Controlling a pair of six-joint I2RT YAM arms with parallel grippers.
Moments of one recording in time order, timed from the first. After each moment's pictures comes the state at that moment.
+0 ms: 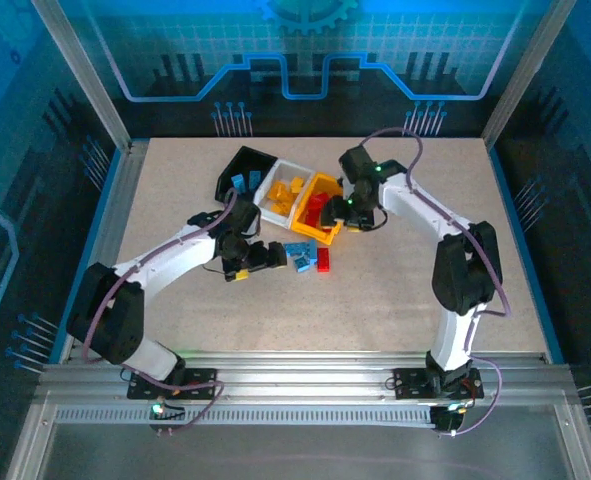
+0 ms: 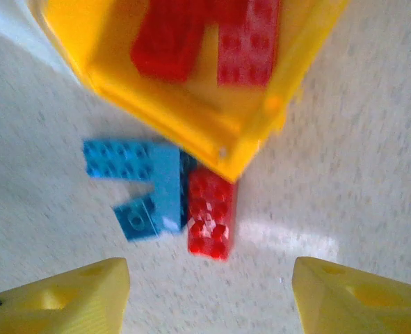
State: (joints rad) left arm -0.45 1.53 1.04 -0.76 0.30 -0.72; right arm 0.45 1.85 1.55 -1.00 -0.23 0.47
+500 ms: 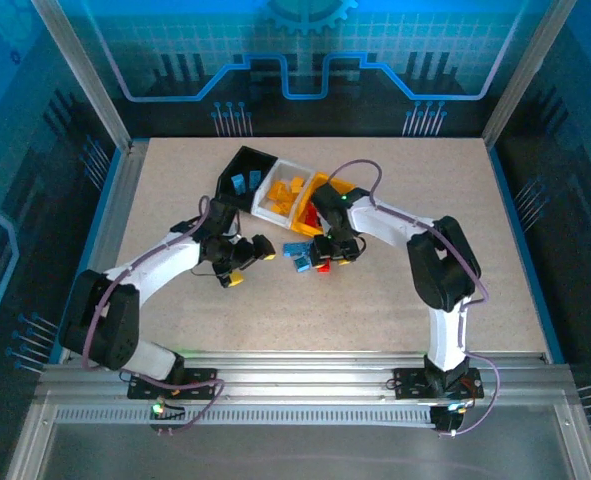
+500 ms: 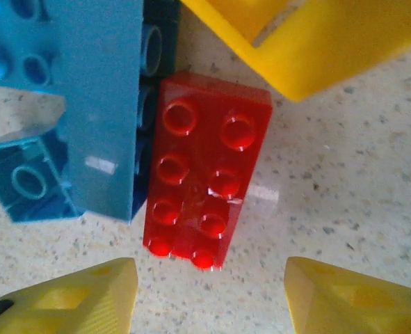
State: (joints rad) left arm -0.31 1.44 0.89 -0.61 0.41 -0.90; right arm 0.59 1.99 1.47 -0.98 -0.15 0.41
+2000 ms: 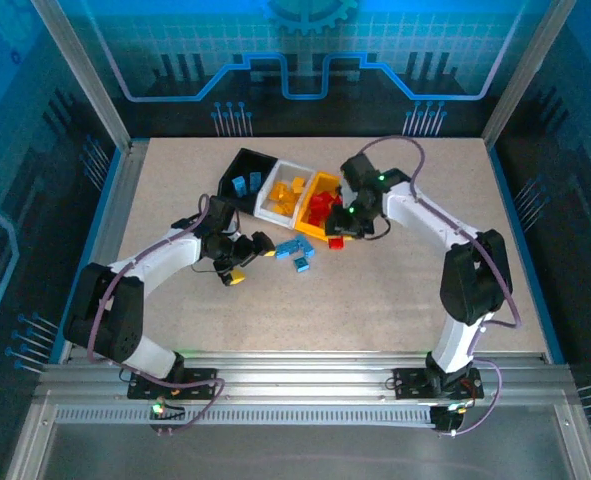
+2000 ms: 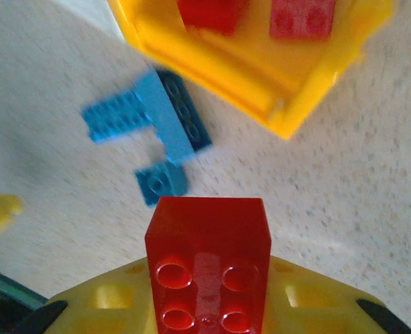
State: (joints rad) left arm -0.30 1.51 0.92 -0.60 0.44 -0.91; right arm 0.43 1.80 1.53 -0.96 -0.32 0.47
